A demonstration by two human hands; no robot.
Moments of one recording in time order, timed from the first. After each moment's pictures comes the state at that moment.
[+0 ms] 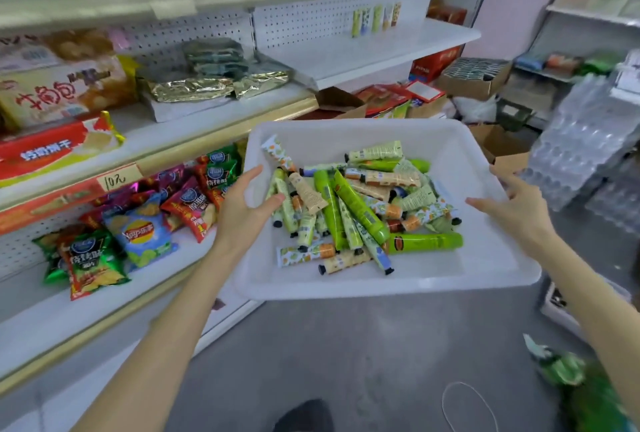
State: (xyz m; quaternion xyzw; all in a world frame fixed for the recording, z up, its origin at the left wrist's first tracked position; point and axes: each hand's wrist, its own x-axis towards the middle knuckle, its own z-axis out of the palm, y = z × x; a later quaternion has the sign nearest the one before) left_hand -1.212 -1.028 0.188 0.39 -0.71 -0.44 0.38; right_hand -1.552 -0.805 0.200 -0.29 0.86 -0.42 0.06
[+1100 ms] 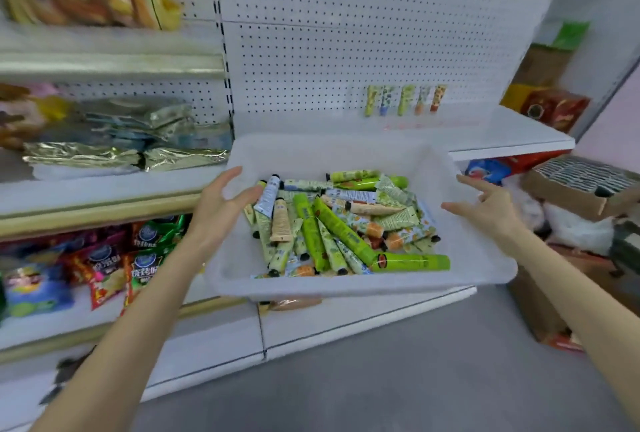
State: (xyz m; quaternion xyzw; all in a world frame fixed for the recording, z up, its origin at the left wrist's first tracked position) left_hand -1.653 -1.193 0.244 0.55 -0.59 -0.36 0.47; right_hand -2.054 -1.137 0.258 -0.51 0.76 -0.39 0.14
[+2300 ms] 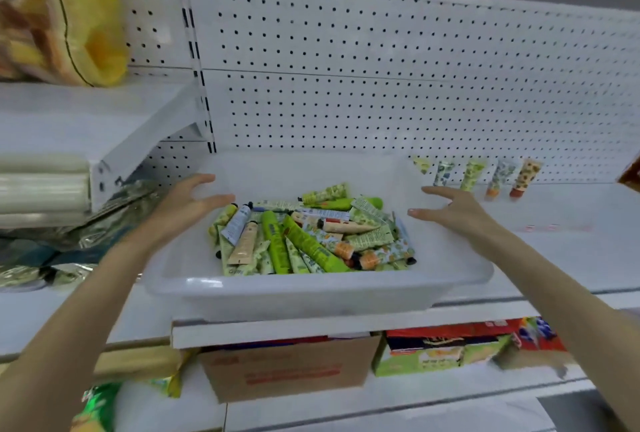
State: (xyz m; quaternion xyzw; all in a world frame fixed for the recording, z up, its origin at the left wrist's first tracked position) left_hand -1.686 -1.535 0.285 0.66 -0.59 -0.26 0.37; right_hand -2.097 -1.550 0.285 -0.60 0.68 -0.33 0.27
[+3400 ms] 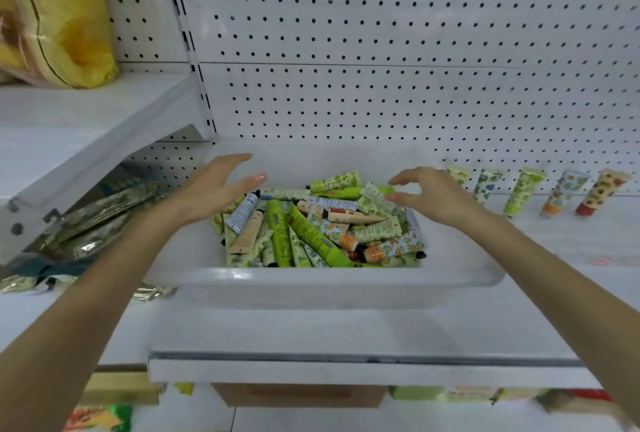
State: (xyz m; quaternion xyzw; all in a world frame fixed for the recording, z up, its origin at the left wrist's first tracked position) left_hand -1.711 -1.610 0.296 0.66 -0.70 -0.16 0.21; right_hand -2.060 -1.647 0.295 -0.80 0.56 -0.18 0.14
